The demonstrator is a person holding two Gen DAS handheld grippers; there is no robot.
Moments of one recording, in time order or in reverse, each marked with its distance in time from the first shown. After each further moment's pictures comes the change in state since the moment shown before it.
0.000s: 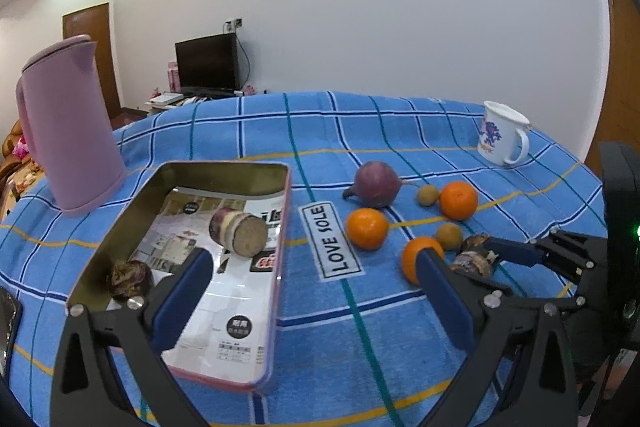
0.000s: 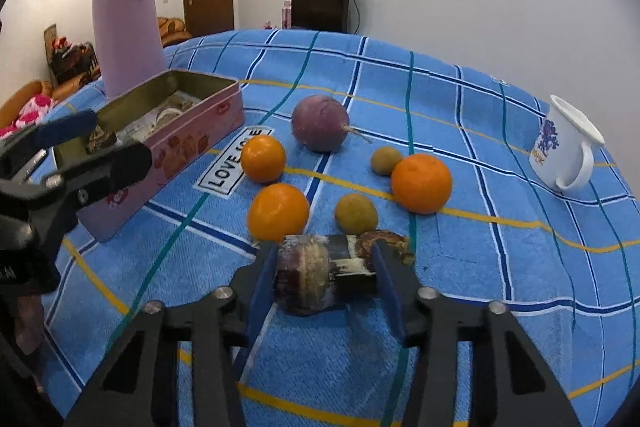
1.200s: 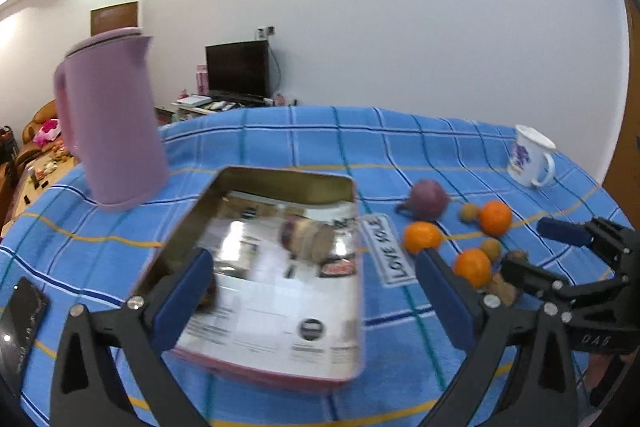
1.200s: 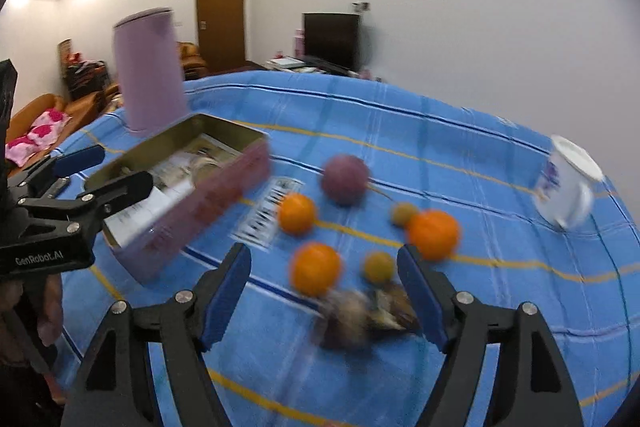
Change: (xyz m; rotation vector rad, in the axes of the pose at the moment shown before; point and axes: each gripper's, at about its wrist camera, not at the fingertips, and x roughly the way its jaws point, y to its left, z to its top) left arm -0.012 0.043 0.000 -0.067 -0.039 0.064; right arm -0.029 0.012 0.018 -0.012 -0.102 0.010
